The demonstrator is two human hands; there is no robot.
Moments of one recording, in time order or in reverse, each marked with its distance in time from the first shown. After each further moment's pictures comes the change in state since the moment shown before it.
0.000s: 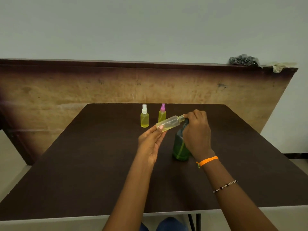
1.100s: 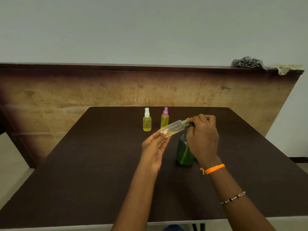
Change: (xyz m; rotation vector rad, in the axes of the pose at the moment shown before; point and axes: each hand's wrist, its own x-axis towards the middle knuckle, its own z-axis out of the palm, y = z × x) left_hand 0.000 -0.002 0.000 -0.023 0.000 -0.032; right_hand 0.001 -0.005 -0.007 -0.026 0.004 0.095
